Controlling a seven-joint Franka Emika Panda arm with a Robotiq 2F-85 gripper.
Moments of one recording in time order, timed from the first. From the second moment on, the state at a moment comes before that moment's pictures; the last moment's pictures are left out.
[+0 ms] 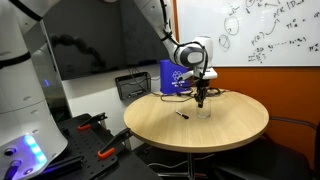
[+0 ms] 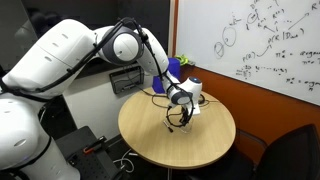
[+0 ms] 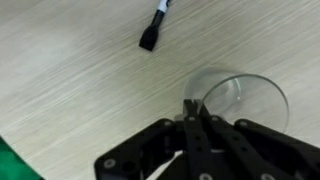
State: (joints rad) arm -0.05 0.87 -0.16 -1.70 0.39 2.56 0.95
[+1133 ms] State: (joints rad) arm -0.09 0.47 -0.14 -2.37 0.50 2.80 0.65
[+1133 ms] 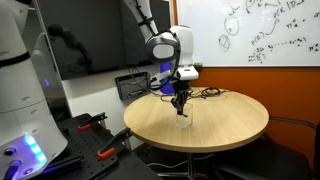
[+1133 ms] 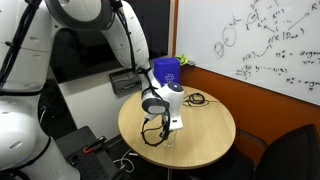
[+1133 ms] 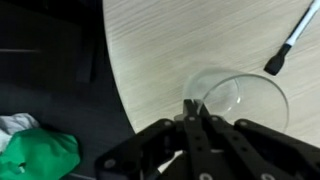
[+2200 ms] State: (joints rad) arm -0.07 0.56 -0.11 -2.33 0.50 2.94 0.61
